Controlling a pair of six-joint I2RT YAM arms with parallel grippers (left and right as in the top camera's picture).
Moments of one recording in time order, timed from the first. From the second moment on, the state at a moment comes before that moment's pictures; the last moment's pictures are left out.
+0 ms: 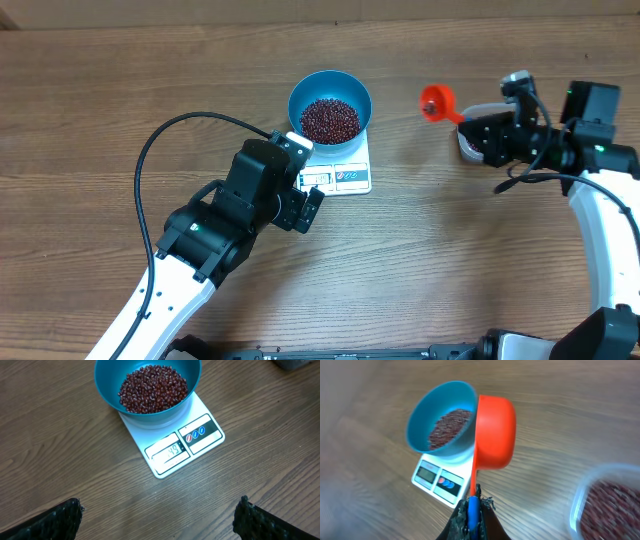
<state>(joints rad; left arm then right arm) -0.55 1.17 1.07 -0.74 -0.09 -0.02 -0.20 1.46 1.15 -0.63 -0.81 -0.29</state>
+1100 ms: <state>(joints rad) -0.55 1.17 1.07 -0.74 -0.09 -0.02 0.14 1.67 1.15 -0.15 -0.74 -0.45</state>
